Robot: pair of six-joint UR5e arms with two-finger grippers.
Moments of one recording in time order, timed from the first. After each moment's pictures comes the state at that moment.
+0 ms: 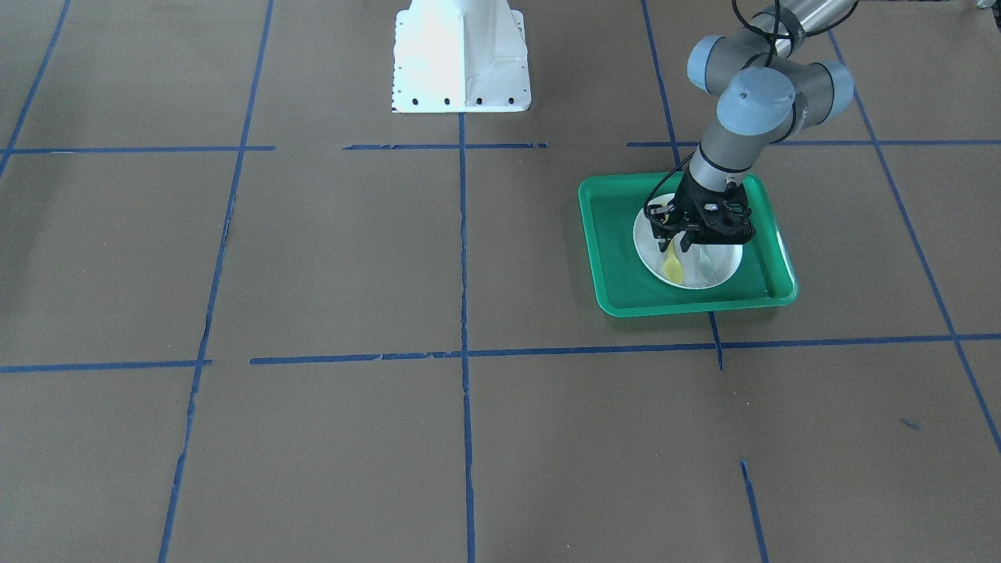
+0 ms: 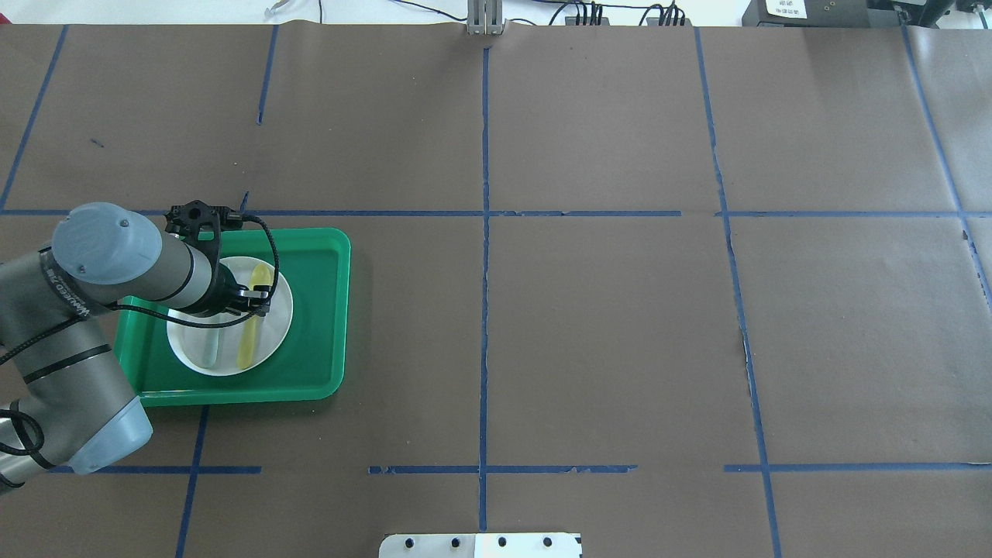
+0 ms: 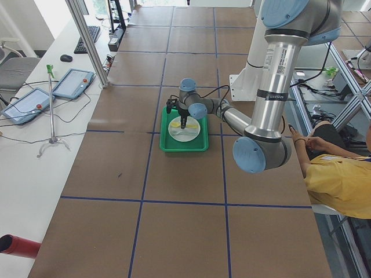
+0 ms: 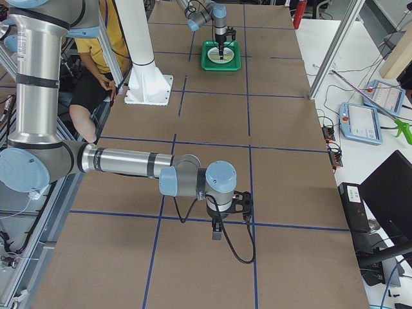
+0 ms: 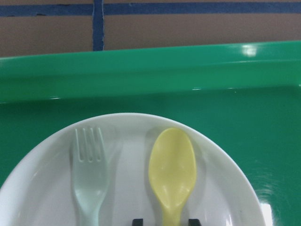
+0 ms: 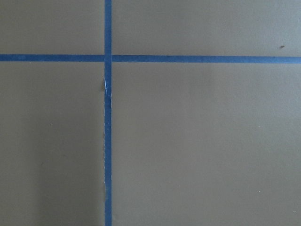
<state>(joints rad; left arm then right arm) -0.63 -1.77 -1.76 -1.95 -1.91 -1.10 1.58 -1.70 1.64 -1.50 2.28 0.01</state>
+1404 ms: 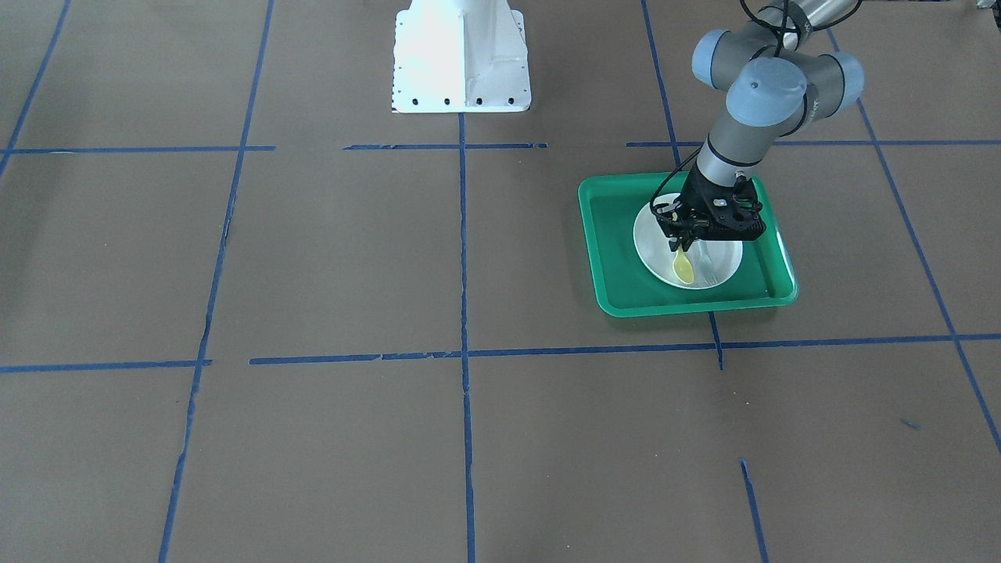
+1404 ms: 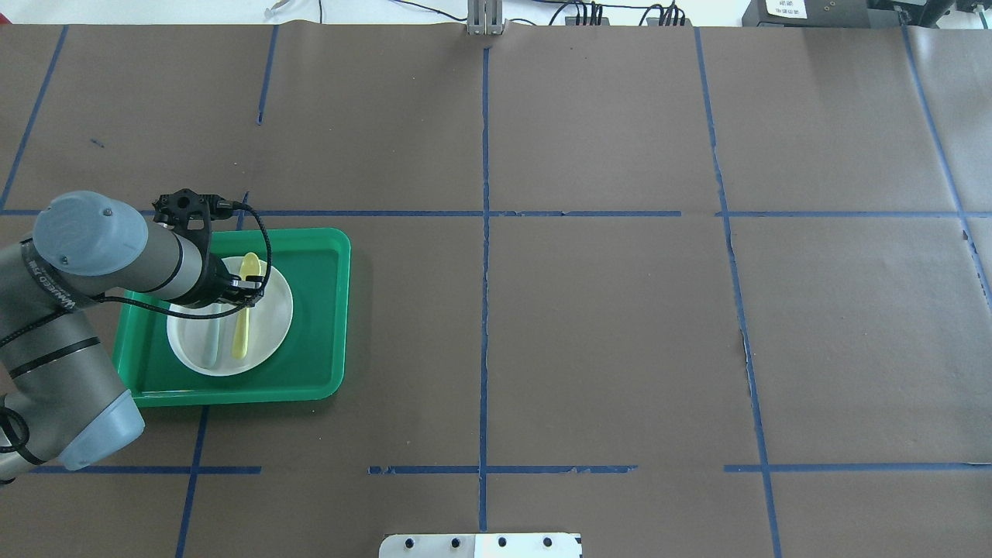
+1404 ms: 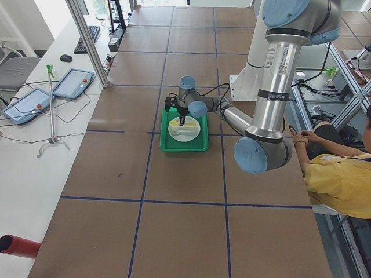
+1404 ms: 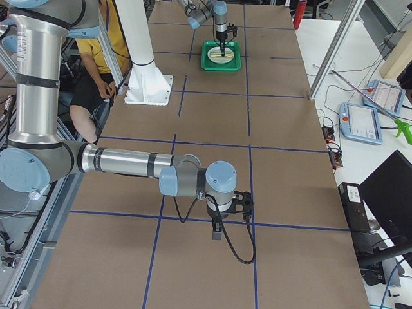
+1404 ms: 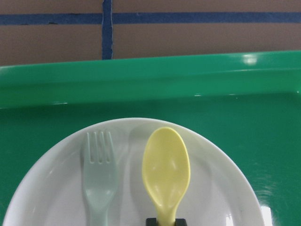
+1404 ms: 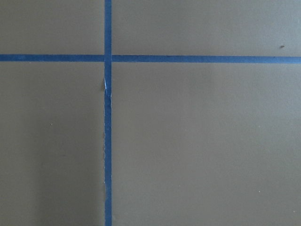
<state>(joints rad) -0.66 -1.77 -1.80 -1.93 -1.91 -1.12 1.58 -1.70 1.64 -1.50 2.28 0.01</state>
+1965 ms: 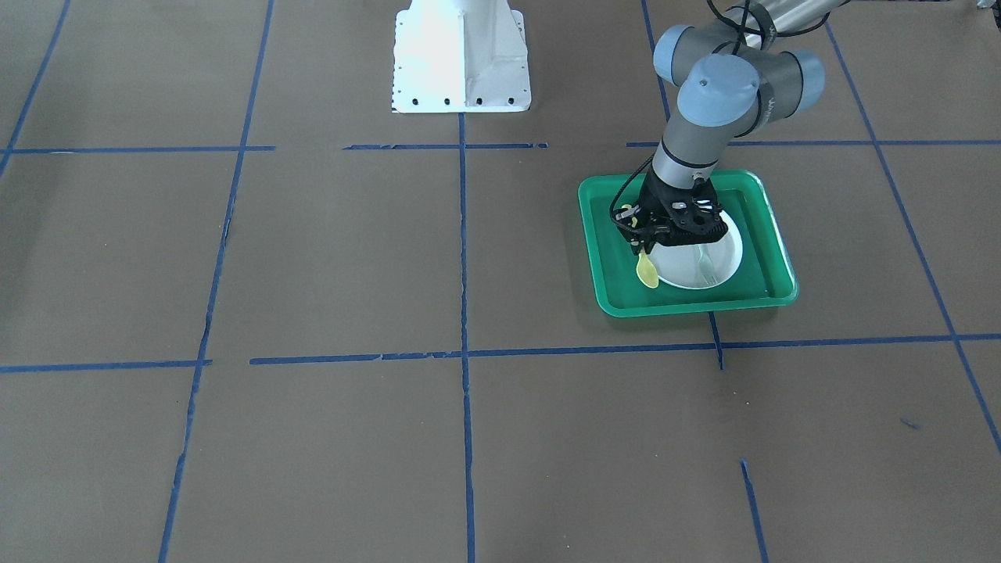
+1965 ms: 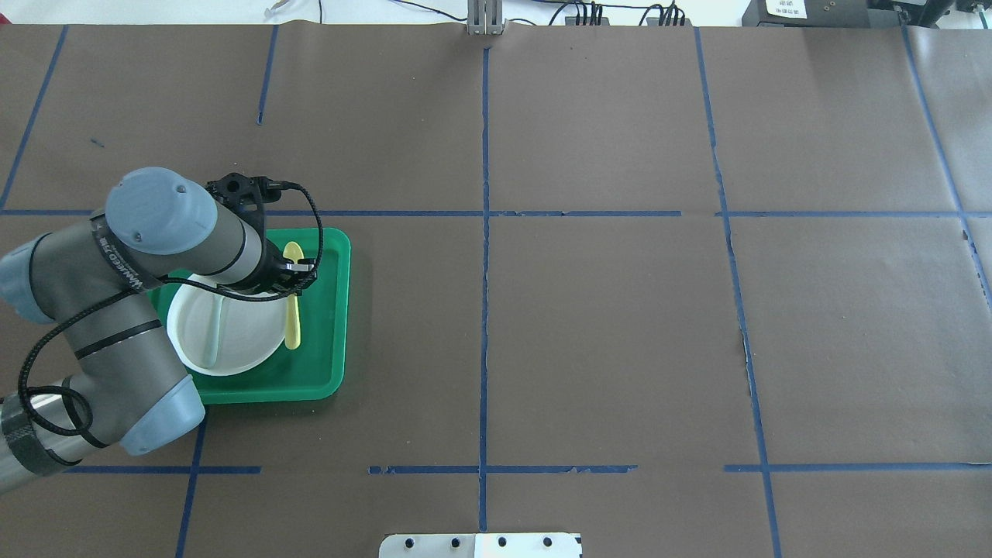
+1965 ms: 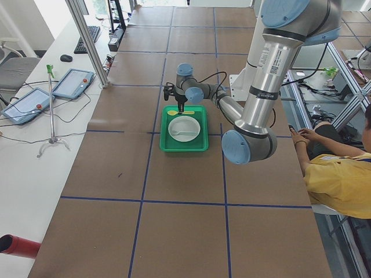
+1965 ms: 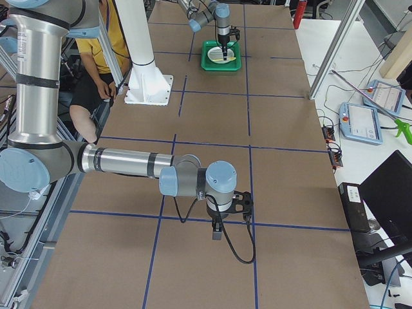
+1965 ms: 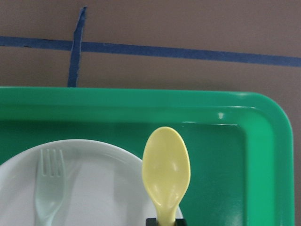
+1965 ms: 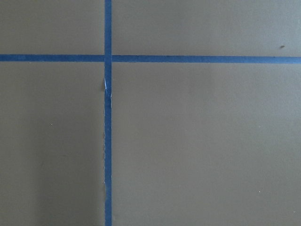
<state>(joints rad) -0.62 -1.92 -1.78 -1.79 -1.90 -1.24 1.58 -1.70 1.64 -1.50 2.28 0.01</state>
